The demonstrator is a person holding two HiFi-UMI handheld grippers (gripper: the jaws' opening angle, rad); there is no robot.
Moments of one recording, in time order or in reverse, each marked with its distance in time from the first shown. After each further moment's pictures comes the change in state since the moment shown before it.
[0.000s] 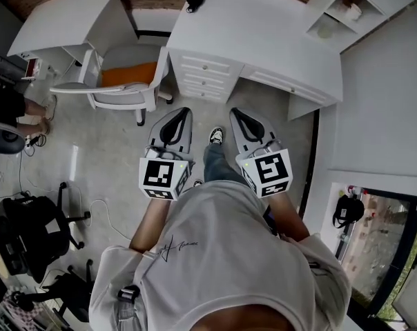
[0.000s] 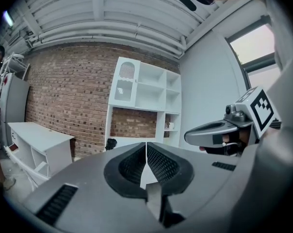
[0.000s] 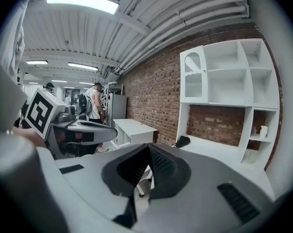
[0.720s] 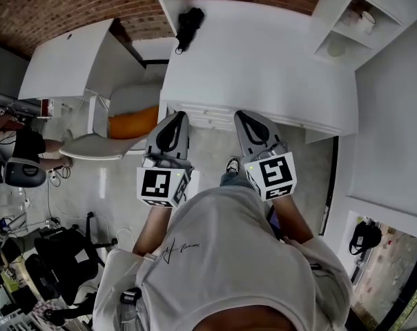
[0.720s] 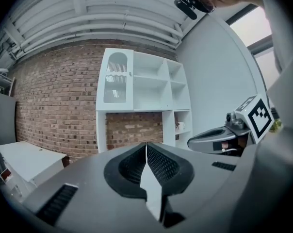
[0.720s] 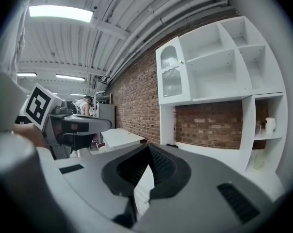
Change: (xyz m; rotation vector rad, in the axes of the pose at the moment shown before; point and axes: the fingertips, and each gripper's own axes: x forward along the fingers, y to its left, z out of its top) left arm 0.225 0.047 0.059 0.133 0.009 0.009; right arm 0.134 -0.200 0.011 0.114 -0.082 -0.033
